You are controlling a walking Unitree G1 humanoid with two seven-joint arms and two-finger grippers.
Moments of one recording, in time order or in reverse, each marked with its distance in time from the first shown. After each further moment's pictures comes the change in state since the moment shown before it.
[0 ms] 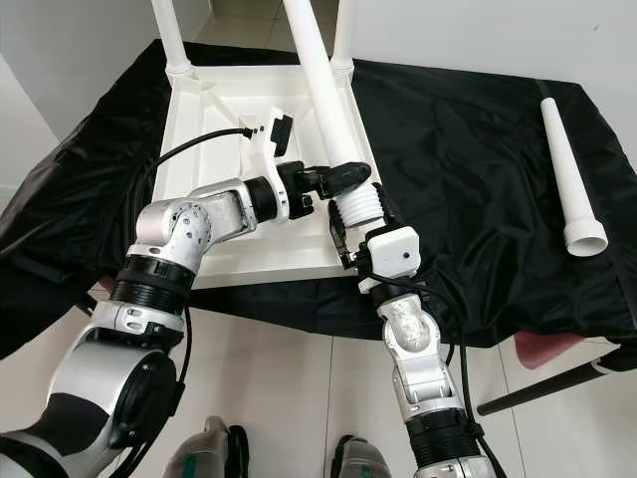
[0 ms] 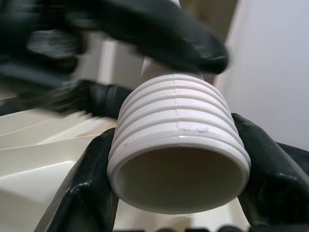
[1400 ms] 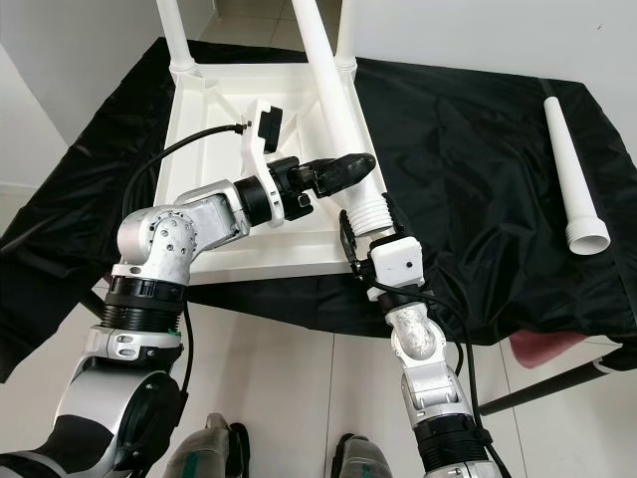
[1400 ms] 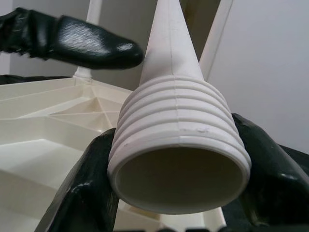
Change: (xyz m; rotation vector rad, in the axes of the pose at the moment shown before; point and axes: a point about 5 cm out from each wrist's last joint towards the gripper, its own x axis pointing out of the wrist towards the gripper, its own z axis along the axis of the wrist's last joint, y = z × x) left arm -0.021 -0.024 -0.008 -0.038 -0.045 -0.121; right arm -0.008 -0.016 -0.011 -0.106 0.045 -0.113
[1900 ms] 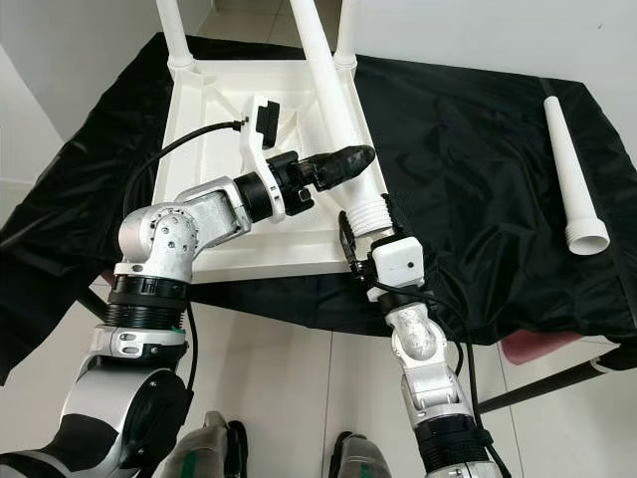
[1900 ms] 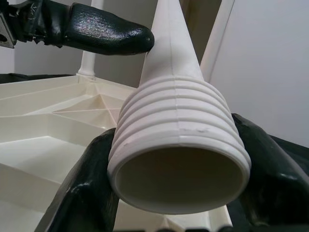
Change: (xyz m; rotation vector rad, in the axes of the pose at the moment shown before) left arm 0.007 -0.004 0.005 -0.006 -0.023 -0.011; right arm -0.002 0.000 -0.001 0.020 0.003 0.013
